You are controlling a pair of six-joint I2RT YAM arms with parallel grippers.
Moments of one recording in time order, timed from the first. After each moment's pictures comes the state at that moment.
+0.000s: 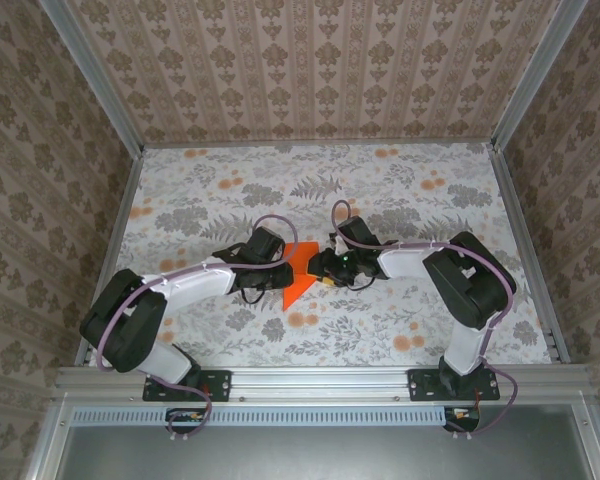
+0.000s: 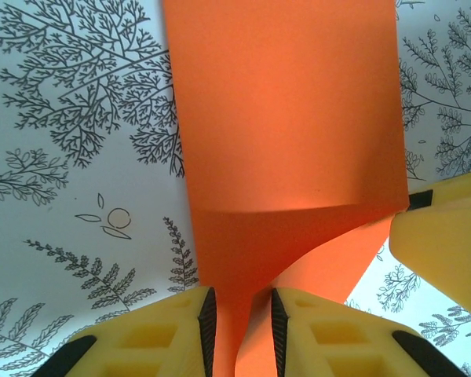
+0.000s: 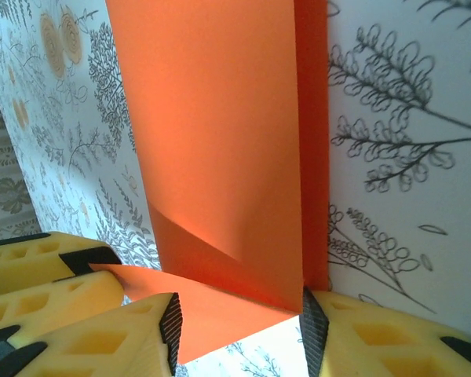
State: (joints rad) left arm -0.73 1.49 0.75 -0.30 0.10 -0.69; right arm 0.58 1.81 0.86 0.04 -0.54 0.91
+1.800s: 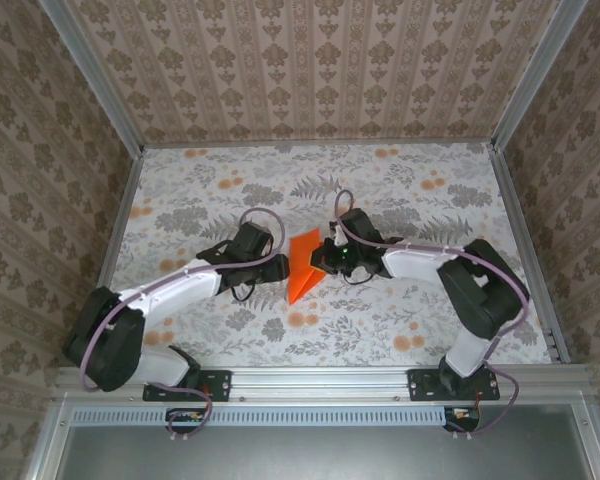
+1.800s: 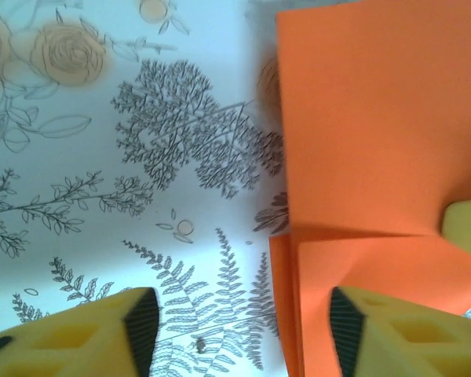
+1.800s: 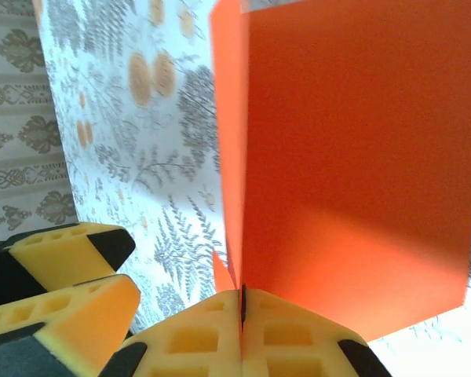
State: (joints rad) left arm -0.69 1.35 0.75 -0.38 0.04 -0.65; right arm 0.58 1.70 0.89 0.02 -0.46 0.94
